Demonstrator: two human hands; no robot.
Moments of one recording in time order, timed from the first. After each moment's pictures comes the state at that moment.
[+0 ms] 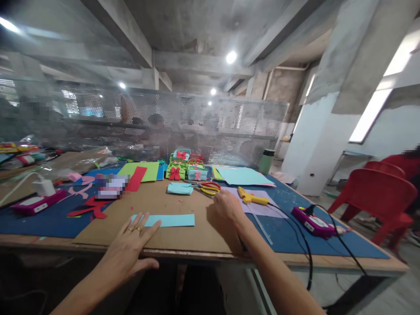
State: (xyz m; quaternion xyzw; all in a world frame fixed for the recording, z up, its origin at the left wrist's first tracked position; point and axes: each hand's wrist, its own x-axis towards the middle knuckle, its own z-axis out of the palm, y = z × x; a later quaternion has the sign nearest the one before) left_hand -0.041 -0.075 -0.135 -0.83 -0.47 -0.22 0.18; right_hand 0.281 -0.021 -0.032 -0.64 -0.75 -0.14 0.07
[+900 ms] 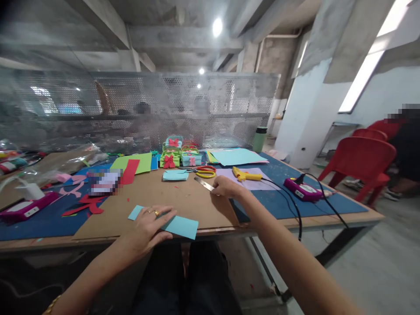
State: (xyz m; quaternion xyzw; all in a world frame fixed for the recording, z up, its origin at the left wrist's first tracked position) left_hand -0.013 -0.081 -0.087 -0.92 -0.32 -0.24 0.03; right_hand 0.308 0.000 -0.038 -0.67 -0.73 0.11 0.09
